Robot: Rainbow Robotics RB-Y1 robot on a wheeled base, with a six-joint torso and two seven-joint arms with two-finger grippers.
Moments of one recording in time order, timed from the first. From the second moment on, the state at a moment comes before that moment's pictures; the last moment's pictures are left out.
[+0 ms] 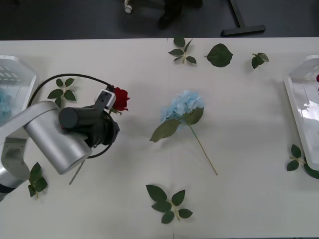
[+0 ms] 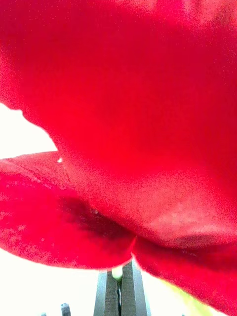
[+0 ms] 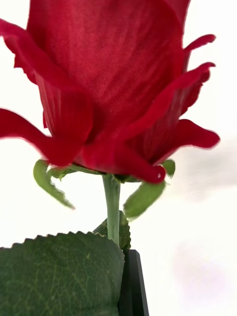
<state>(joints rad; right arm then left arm) -1.06 -0.85 0.67 -0.49 -0.67 1.27 1.88 -0.37 0.72 -0.61 -2.04 0.29 1.27 -1.07</state>
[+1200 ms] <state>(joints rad) -1.08 -0.91 0.50 -0.63 -1.39 1.53 2.52 -0.30 0.49 -0.51 -2.37 -0.08 0.69 -0.37</state>
